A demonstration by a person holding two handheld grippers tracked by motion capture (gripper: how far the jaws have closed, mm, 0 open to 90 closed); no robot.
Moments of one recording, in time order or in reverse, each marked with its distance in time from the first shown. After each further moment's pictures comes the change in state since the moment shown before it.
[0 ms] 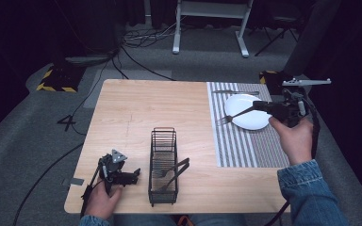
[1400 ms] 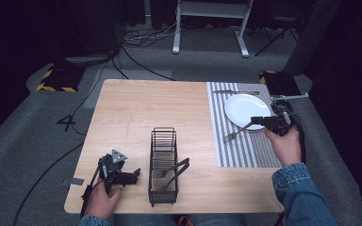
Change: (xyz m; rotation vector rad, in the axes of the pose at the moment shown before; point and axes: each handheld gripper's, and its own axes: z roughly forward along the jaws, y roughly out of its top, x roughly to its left) left arm 0.000 0.000 0.000 0.000 0.000 0.001; right arm -0.049 -0.049 0.057 0.168 -0.078 0.082
